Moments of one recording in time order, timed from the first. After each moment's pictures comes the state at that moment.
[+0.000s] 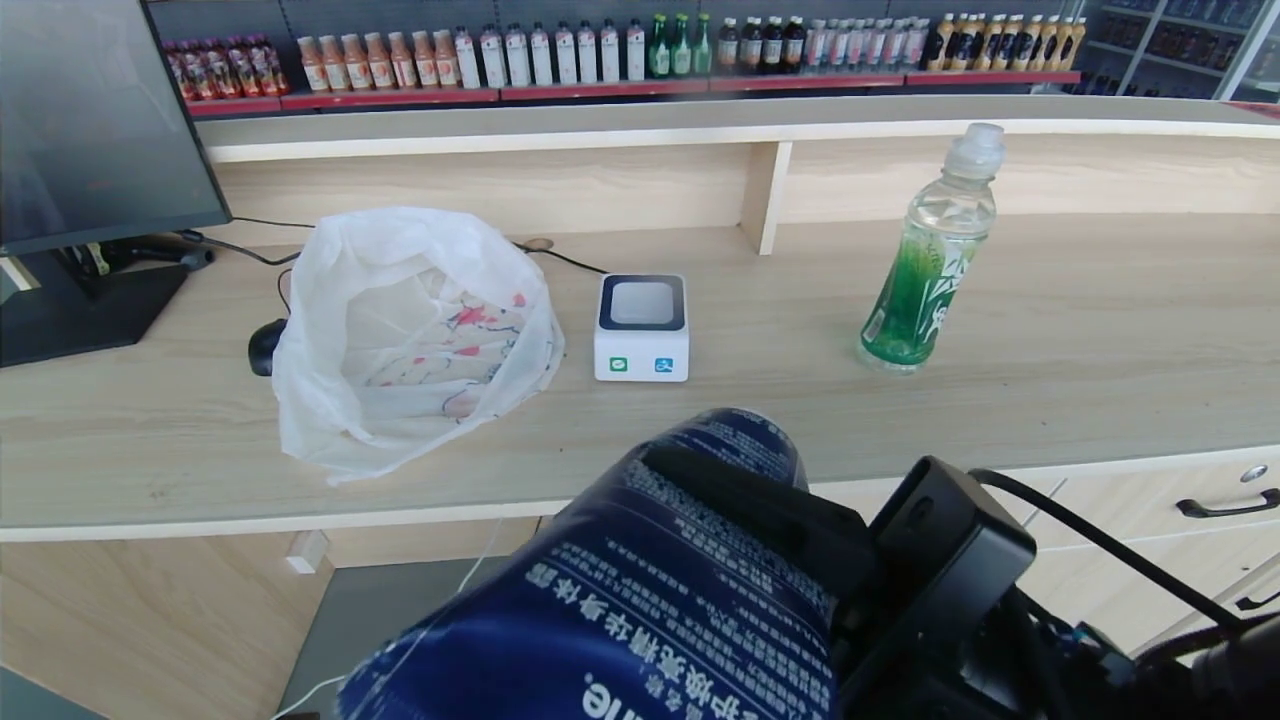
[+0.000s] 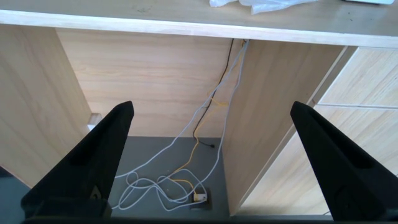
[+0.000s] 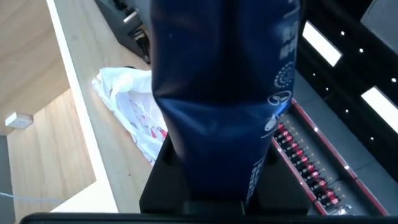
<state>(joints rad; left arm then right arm) 0.00 0.00 0.00 0.00 0.00 -0.02 1.11 1.65 -0.48 -1.54 0.00 -1.22</state>
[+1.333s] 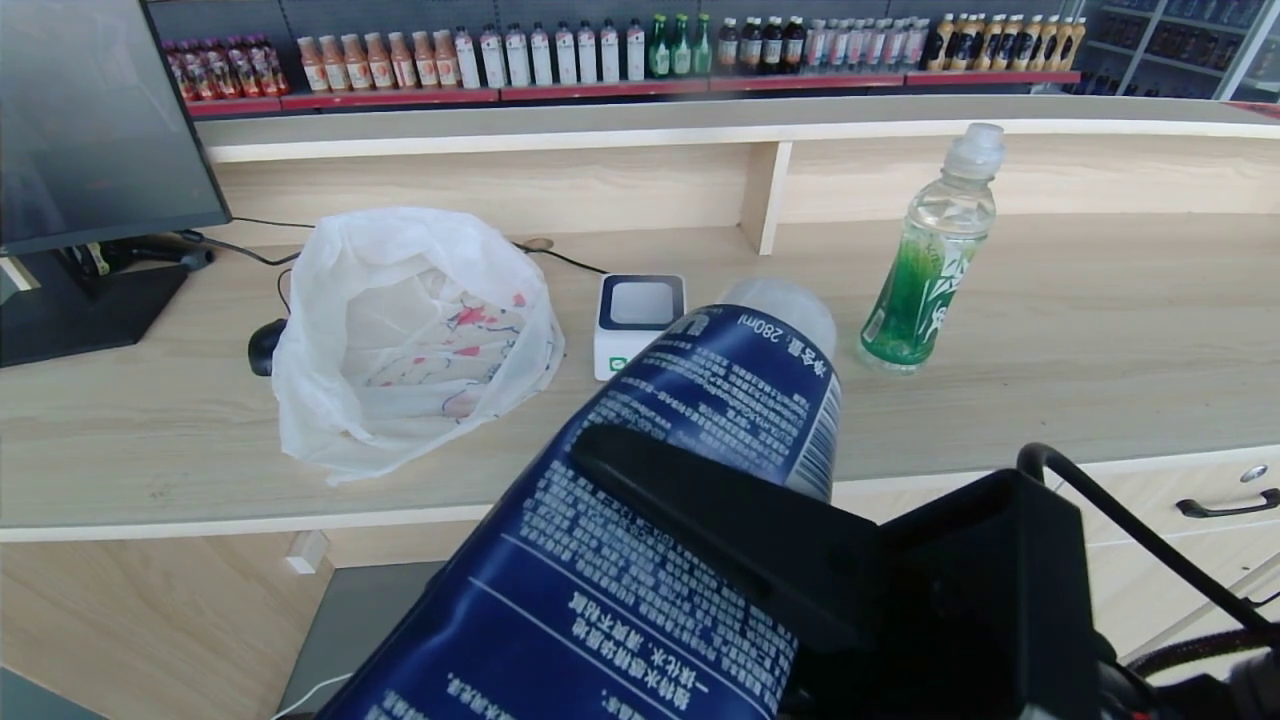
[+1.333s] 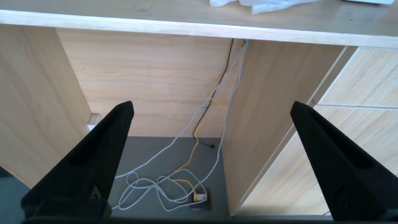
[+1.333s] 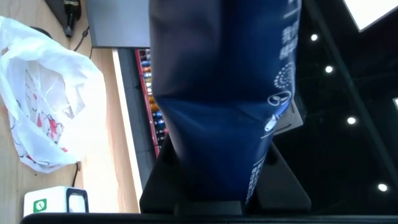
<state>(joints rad) 0.00 0.00 0.00 0.00 0.00 -0.02 1.19 1.66 -0.56 -1.57 0.00 -1.84</state>
